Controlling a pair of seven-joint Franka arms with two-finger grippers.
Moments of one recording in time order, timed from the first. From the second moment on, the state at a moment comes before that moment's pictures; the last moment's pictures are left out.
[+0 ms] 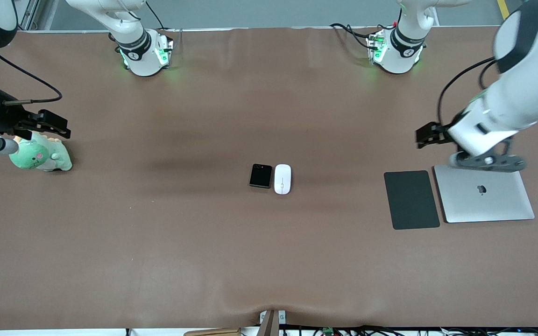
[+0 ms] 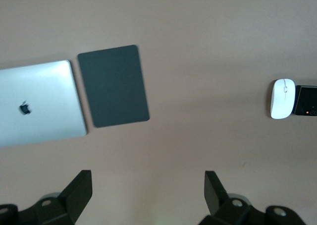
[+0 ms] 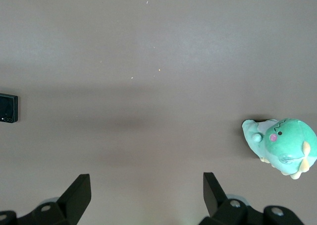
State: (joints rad) left arm -0.07 0.20 -0.22 -1.50 0.00 1.61 -0.15; right arm -0.03 0.06 0.05 -1.58 0.03 1.55 0.01
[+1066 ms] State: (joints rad) left arm -0.45 0.57 -0.22 -1.60 0.00 2.14 -0.53; right arm -0.02 0.08 0.05 -1.58 0.04 1.55 0.01
